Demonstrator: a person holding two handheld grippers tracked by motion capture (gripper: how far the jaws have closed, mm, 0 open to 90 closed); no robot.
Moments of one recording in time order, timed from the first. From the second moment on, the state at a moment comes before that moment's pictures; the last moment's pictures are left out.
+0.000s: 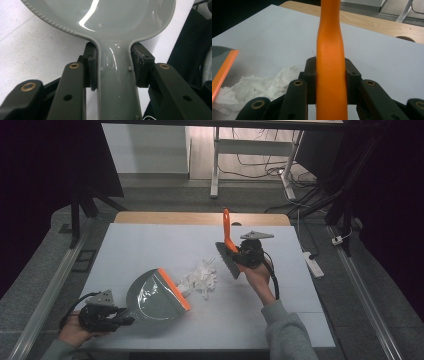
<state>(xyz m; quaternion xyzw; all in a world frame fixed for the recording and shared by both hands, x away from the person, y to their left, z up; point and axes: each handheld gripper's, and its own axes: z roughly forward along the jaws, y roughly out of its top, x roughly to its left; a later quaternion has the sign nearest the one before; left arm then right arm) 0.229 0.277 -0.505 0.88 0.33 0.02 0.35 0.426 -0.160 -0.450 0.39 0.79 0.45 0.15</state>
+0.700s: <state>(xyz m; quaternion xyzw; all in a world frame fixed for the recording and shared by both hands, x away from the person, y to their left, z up) 0.214 0.294 -0.500 0.87 0.33 0.03 0.36 0.438 -0.149 -0.458 0.39 0.79 0.44 0.15</state>
